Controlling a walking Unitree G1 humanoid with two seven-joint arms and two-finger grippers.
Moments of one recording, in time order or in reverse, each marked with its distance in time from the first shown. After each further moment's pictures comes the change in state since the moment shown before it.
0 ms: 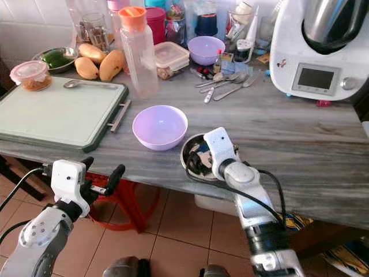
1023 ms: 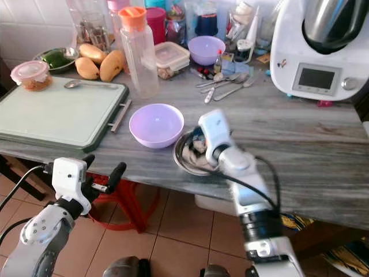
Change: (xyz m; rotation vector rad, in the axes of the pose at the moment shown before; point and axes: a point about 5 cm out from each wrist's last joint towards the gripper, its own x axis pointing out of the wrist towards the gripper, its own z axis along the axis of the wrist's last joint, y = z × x) left arm 0.004 -0.001 0.004 -0.002 -0.018 -0.003; right arm -0.004 -0.007 0.050 -0.015 -0.224 -0.018
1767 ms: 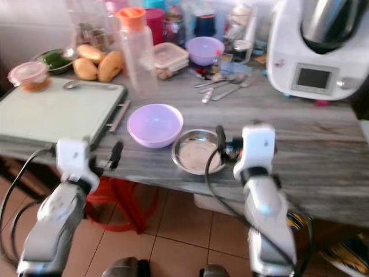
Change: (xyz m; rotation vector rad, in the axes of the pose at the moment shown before) left arm 0.039 0.002 0.018 0.006 -0.104 0.156; right arm -0.083 -0.002 -0.013 0.109 -0.196 -0.398
